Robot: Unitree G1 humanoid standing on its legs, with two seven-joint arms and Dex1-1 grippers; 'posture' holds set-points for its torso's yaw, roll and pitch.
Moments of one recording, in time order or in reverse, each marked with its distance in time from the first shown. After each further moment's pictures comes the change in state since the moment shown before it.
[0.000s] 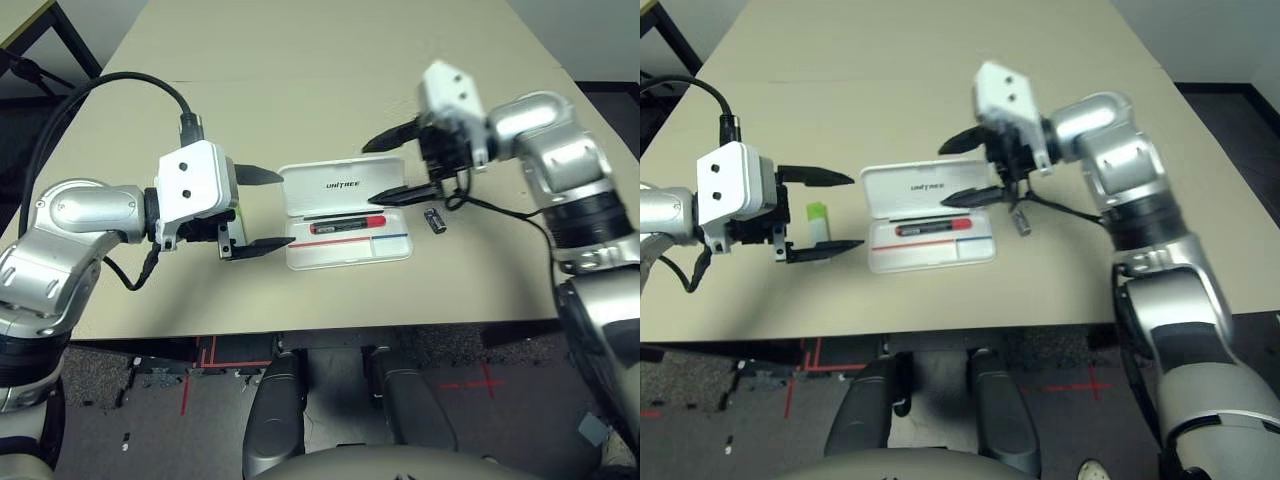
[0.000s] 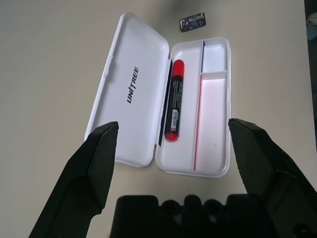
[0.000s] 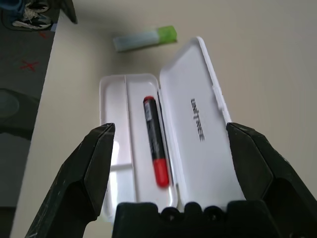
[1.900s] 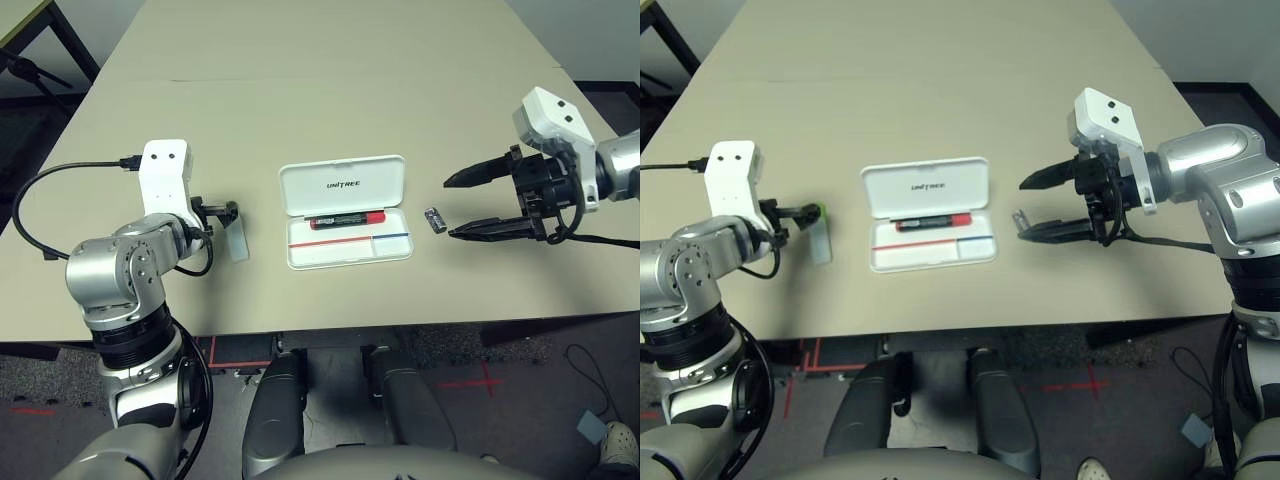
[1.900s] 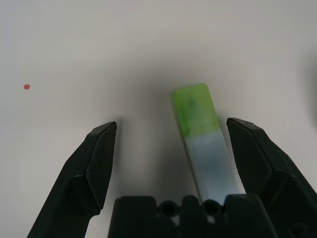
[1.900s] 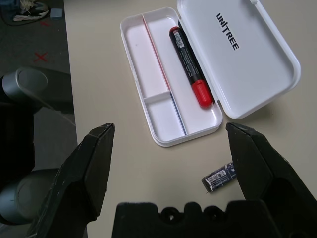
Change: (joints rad) left arm -0.128 -0.684 0.337 0.040 0.235 1.049 0.978; right arm 0.237 -0.219 -0.061 -0.219 0.132 0.121 -0.043
